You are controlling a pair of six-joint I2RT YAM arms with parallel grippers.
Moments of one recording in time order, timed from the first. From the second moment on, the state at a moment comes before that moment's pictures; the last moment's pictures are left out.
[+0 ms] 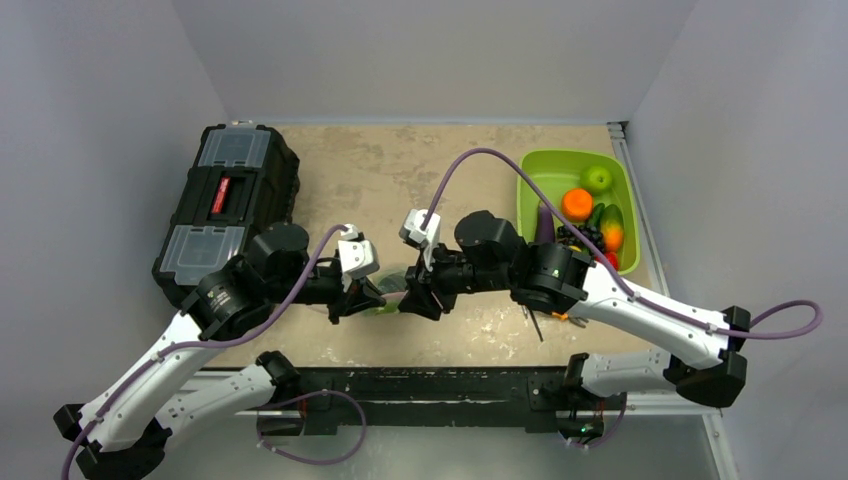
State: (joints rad) left arm -0.77 0.77 1.05 -0.78 0.52 0.14; right arm 1.15 1.20 1.31 -0.58 -0.21 0.15
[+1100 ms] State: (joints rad) left arm -0.77 0.78 1.06 -0.79 0.55 0.15; right arm 1.15 1.24 1.41 -0.71 -0.23 0.09
